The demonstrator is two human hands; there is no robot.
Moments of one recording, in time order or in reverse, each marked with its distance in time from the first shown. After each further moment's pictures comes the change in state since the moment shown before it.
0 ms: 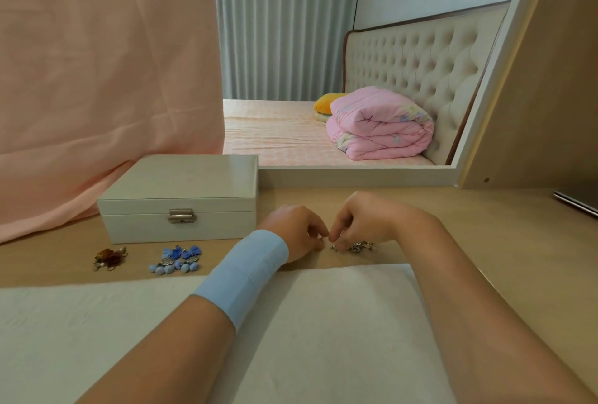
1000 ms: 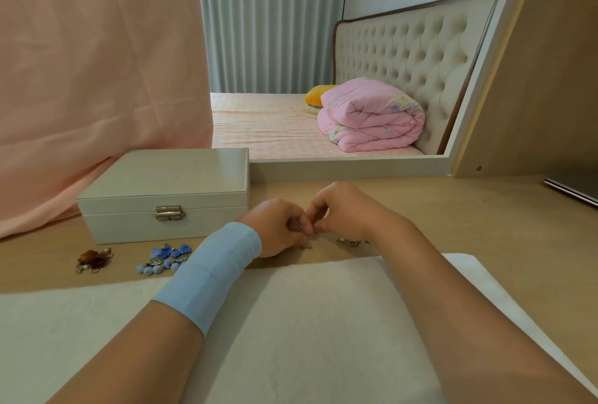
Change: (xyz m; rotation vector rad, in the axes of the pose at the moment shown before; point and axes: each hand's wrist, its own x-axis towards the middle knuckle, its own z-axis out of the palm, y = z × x) left_hand -0.009 -0.017 -0.012 -0.132 -0.104 -0.017; right_hand 0.009 -0.013 0.024 0.077 0.194 -0.122
